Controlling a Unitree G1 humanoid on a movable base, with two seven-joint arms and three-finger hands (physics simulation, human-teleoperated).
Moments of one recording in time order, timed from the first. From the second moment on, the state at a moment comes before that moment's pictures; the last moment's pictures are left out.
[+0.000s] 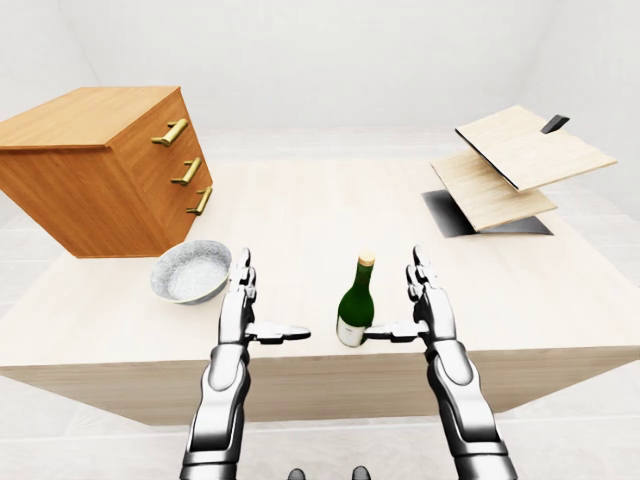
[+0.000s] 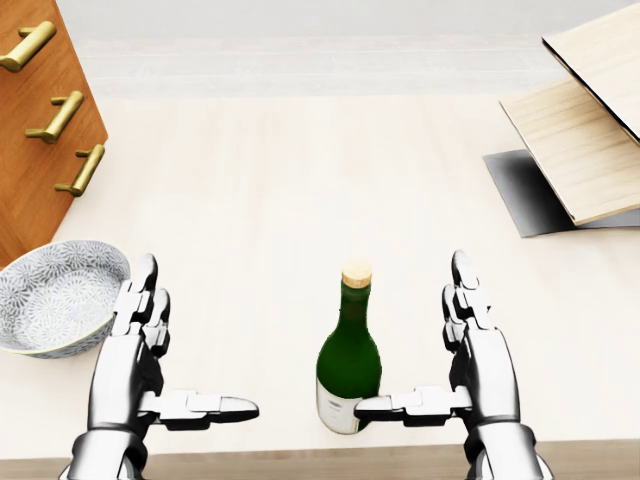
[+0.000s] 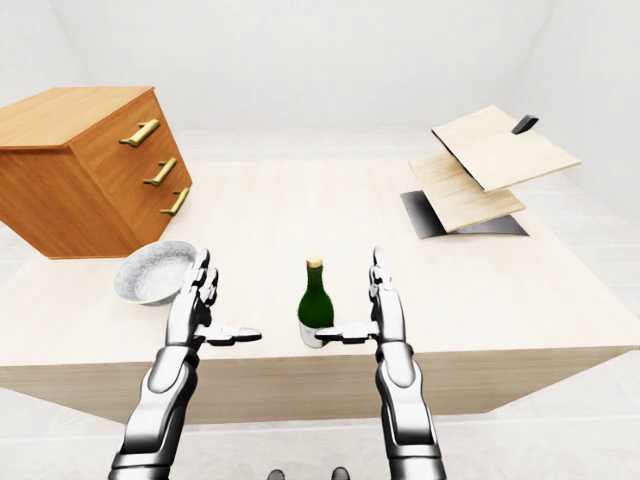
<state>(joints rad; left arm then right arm) -0.01 0.00 0.02 0.01 0.01 0.02 -0.02 0.00 0.00 -0.03 0.02 -0.01 -0.01 0.02</state>
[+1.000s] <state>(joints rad) 0.10 0.03 0.12 -0.65 -0.05 0.09 -0.12 0.09 -0.02 -0.01 -0.65 0.03 0.09 0.07</state>
